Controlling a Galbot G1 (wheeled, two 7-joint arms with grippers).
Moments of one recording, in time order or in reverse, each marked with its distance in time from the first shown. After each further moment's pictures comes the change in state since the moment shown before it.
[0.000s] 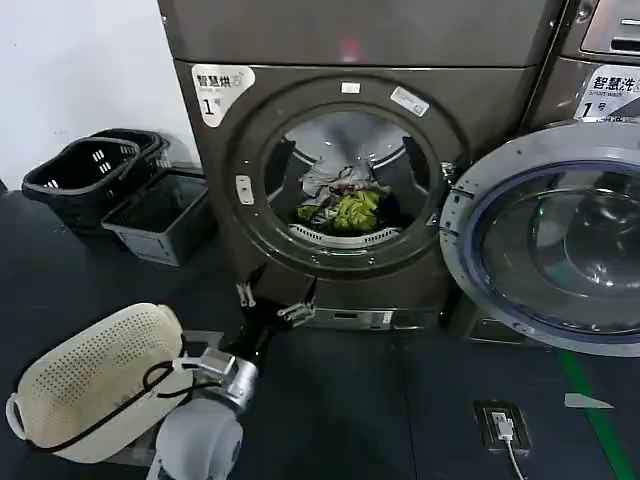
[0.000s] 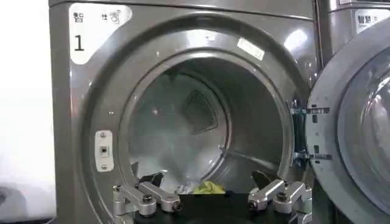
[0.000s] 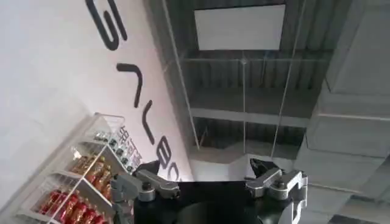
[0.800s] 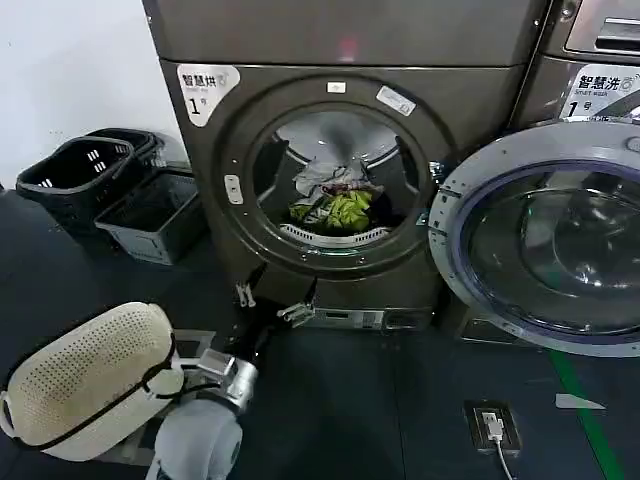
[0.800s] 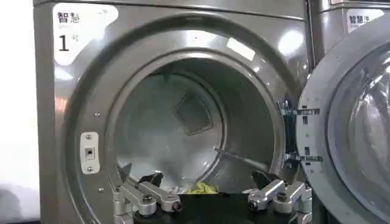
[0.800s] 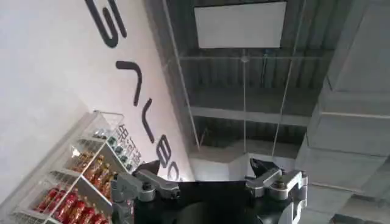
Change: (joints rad) left arm 0.000 0.004 0.000 -0.006 -0.005 0.000 0.001; right arm -0.001 -0.004 0.003 -0.004 -0.001 -0.001 0.000
